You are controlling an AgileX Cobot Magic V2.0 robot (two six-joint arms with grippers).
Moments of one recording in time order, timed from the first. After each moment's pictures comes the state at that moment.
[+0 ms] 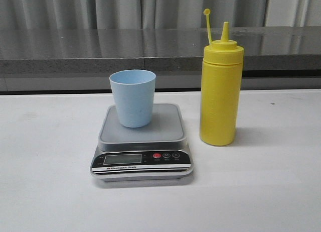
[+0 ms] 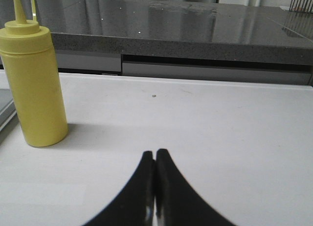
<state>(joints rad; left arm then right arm) -0.05 0.34 -0.31 -0.11 0.24 0.11 0.03 -0.01 0.03 0.01 0.16 -0.02</state>
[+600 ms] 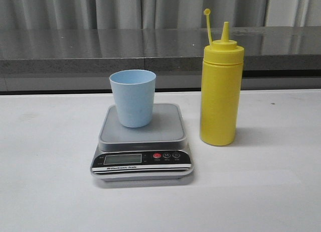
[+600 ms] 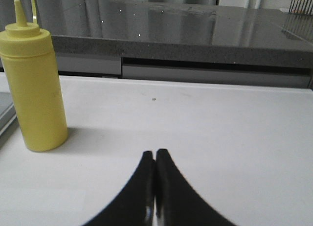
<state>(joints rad) -0.05 0.34 -0.31 -0.11 0.23 0.11 0.03 -0.01 0.03 0.01 0.13 -0.02</state>
